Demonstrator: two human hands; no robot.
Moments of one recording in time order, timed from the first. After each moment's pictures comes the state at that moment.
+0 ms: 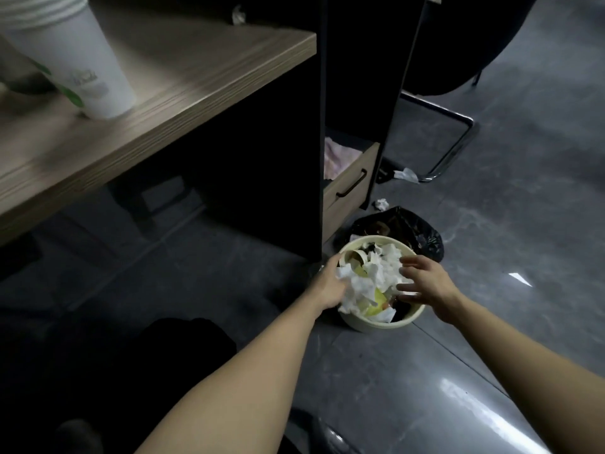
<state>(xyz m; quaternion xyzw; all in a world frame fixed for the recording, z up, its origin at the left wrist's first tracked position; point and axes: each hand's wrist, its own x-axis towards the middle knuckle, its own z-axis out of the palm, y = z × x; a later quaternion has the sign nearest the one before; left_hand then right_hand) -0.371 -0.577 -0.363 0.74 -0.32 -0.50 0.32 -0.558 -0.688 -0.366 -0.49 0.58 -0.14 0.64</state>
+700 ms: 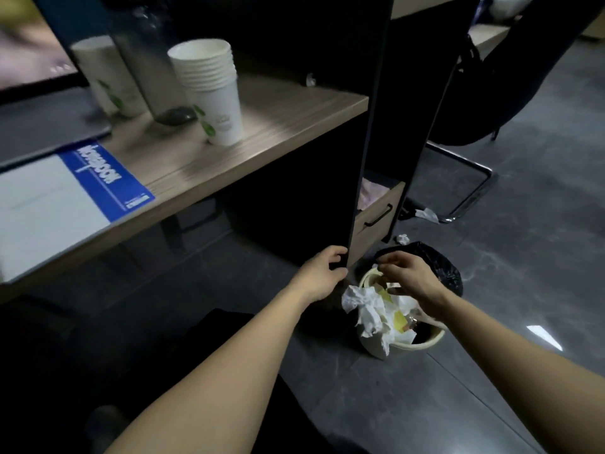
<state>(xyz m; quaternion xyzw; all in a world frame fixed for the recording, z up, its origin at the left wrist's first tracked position) -0.305 -0.521 -0.284 0.76 -0.39 -0.38 0.35 -0.484 -0.637 -0.275 -0.64 0.46 -0.14 0.60</state>
